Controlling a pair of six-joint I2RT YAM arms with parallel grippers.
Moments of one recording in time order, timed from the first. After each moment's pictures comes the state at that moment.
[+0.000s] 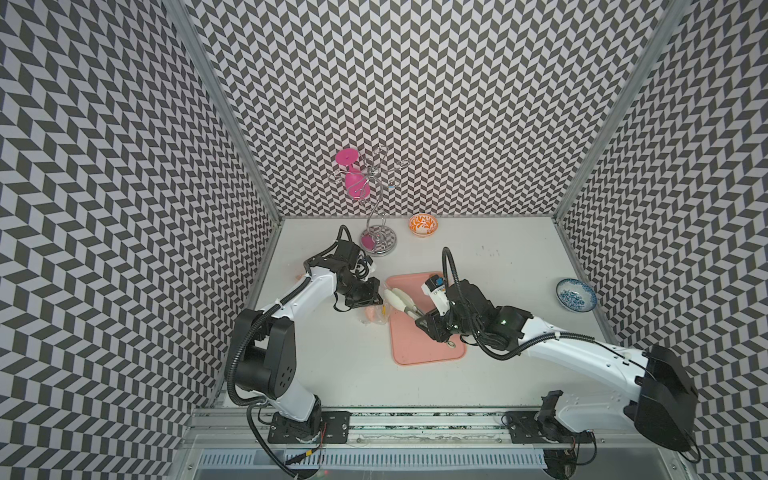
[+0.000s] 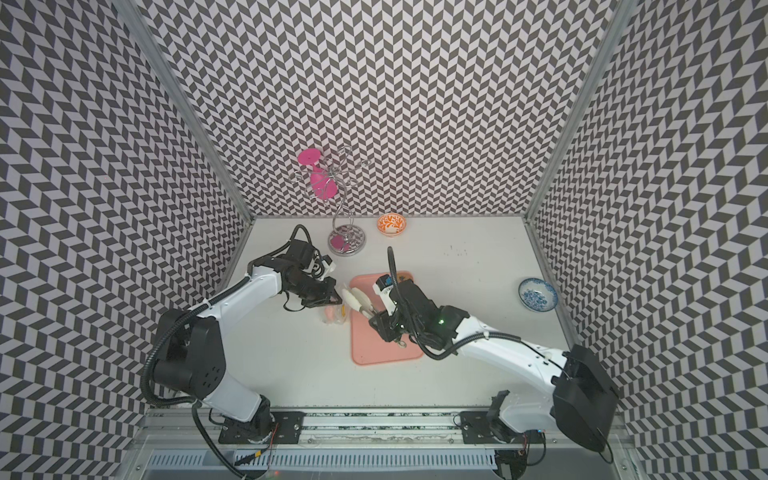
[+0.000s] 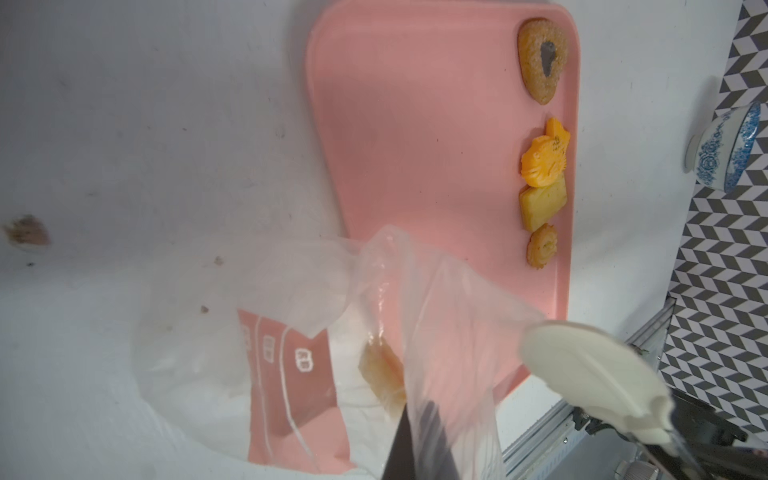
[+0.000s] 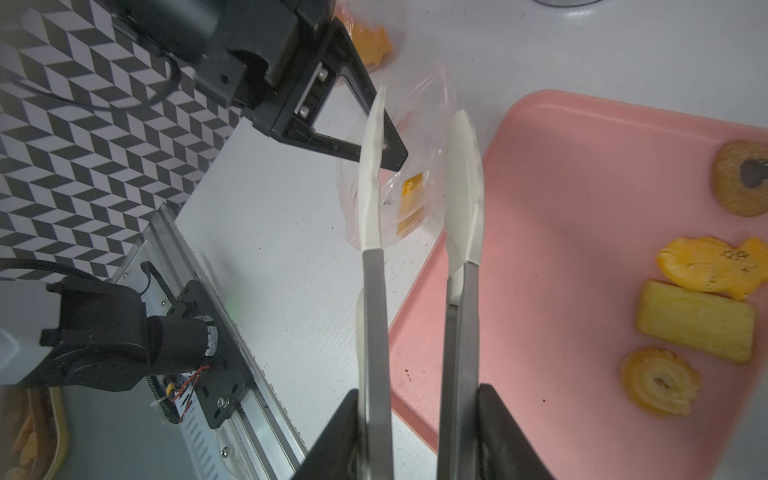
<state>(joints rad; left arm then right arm) -0.29 1.60 1.16 -0.81 0.51 -0.29 0.89 1.28 0.90 -0.31 -0.11 0.38</state>
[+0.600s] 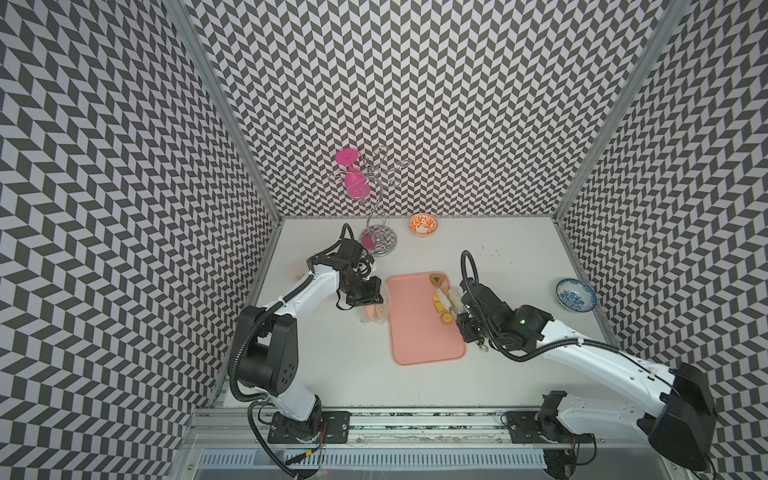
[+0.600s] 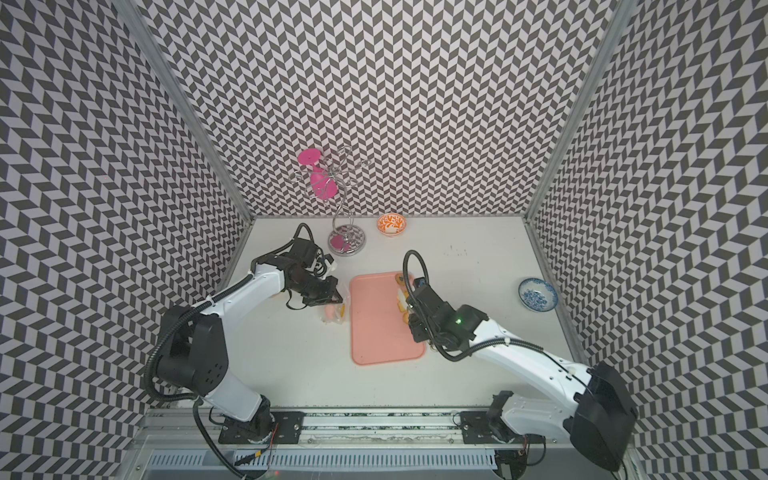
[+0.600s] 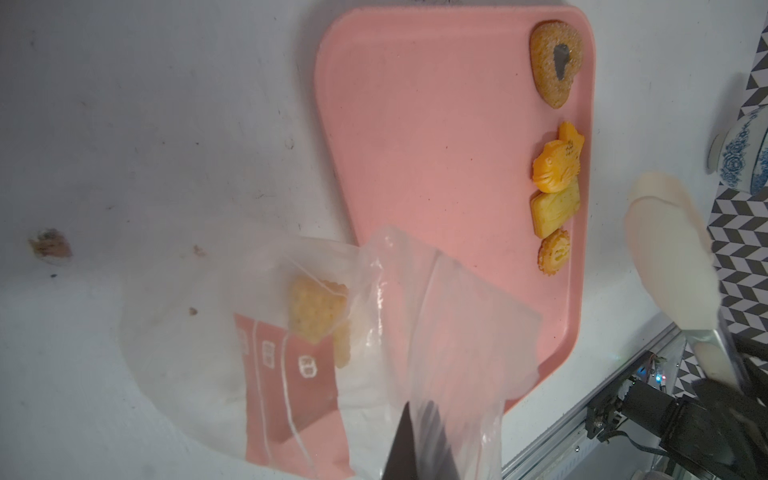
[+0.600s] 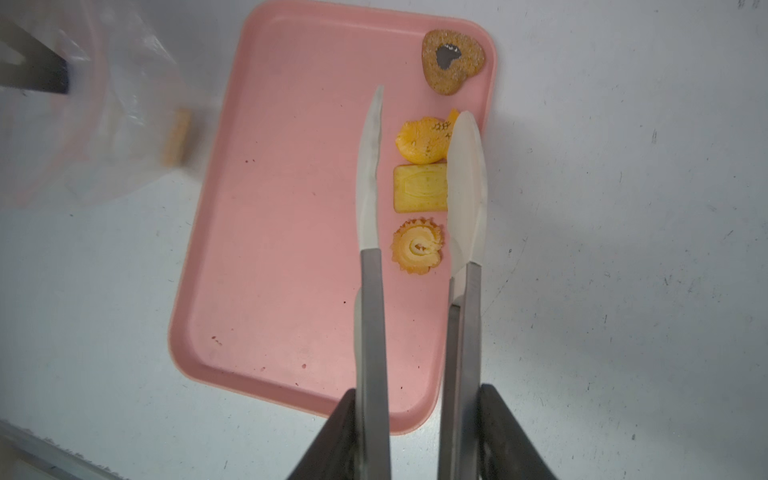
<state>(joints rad) -0.30 1.63 1.18 -0.81 0.49 -0.29 0.83 1.23 0.88 -0.68 0.21 0.46</state>
